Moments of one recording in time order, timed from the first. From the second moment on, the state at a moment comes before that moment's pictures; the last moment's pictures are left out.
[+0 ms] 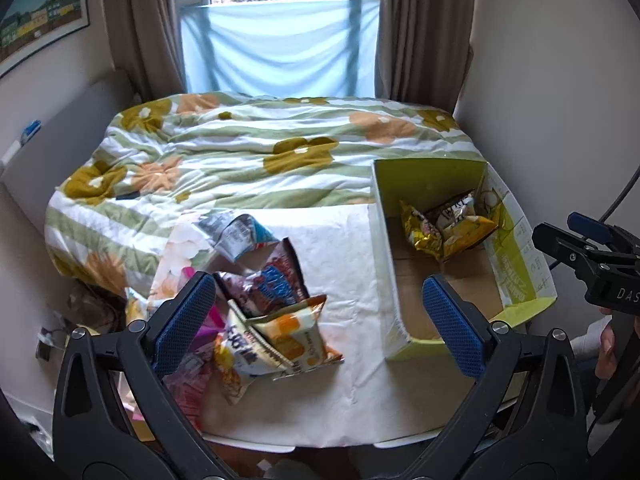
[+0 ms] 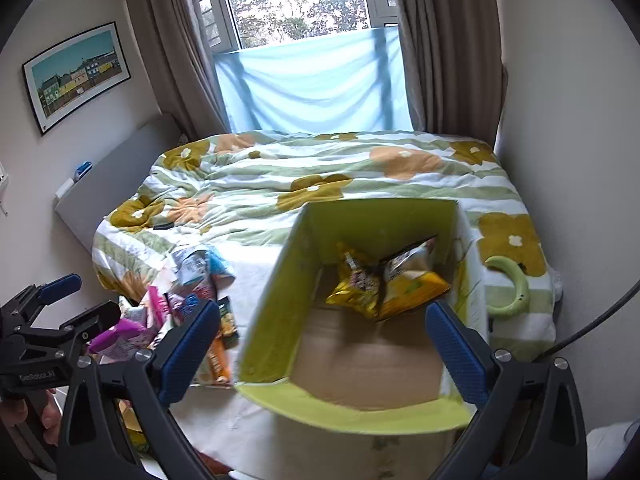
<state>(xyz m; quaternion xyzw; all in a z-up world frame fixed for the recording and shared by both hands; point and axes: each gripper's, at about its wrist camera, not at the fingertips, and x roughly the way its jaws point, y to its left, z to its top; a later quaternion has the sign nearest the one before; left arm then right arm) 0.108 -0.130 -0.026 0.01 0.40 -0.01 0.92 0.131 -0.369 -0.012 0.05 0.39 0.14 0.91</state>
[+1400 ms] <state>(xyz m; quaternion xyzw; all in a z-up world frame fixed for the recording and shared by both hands) 0.046 0.122 -0.241 -0.10 0.55 -0.03 0.83 0.084 -0.054 -0.163 0.03 0.45 0.33 0.83</state>
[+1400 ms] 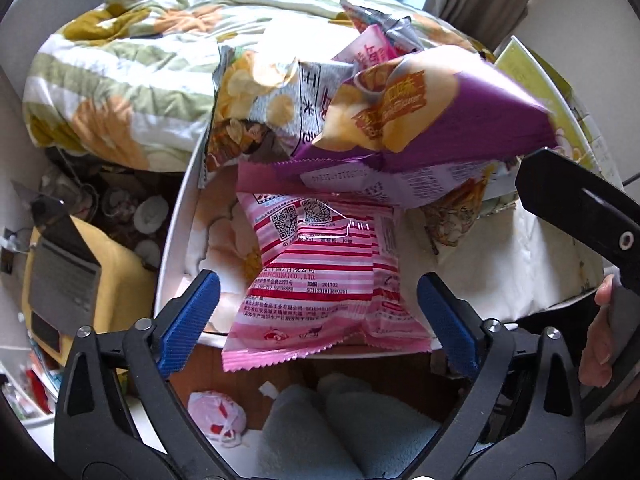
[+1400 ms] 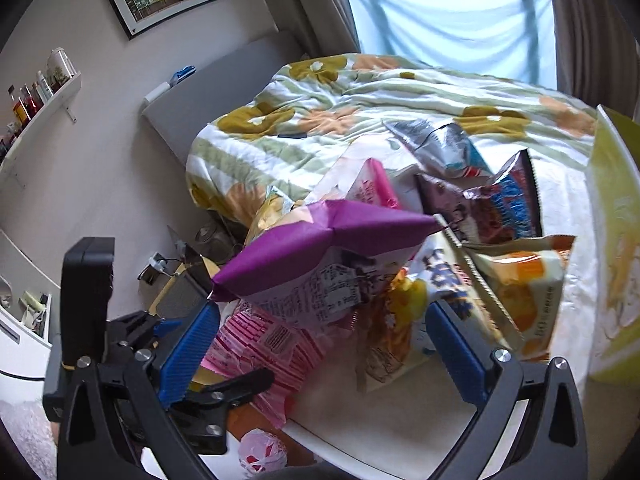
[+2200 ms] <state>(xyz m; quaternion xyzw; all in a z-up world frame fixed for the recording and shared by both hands) 0.054 0.125 -0.247 -0.11 0.56 -0.02 0.82 0.134 -0.044 -0.166 0.14 0.53 0.28 0.79</state>
